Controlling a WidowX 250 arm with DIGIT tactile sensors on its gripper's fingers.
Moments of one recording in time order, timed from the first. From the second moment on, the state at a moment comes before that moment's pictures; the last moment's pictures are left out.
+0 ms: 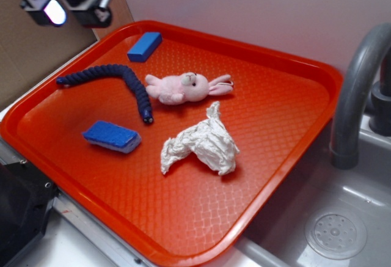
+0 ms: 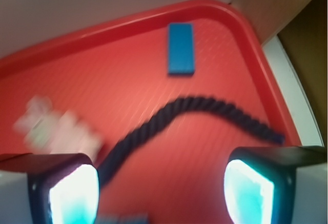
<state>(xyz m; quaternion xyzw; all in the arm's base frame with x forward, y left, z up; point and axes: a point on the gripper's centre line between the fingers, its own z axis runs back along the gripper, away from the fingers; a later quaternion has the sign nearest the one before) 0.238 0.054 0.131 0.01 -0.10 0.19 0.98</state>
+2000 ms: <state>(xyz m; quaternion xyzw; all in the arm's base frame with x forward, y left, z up) 0.330 0.106 0.017 0.05 -0.10 0.22 0.97</state>
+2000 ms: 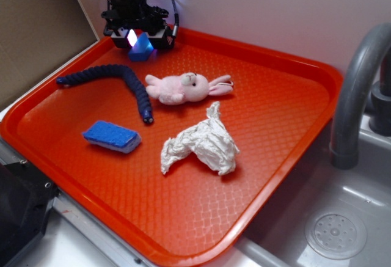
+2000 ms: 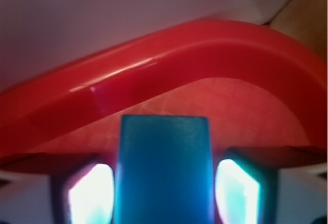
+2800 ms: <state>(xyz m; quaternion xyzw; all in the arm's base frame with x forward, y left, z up) 0.269 0.032 0.122 0.13 -0.04 0.20 0.97</state>
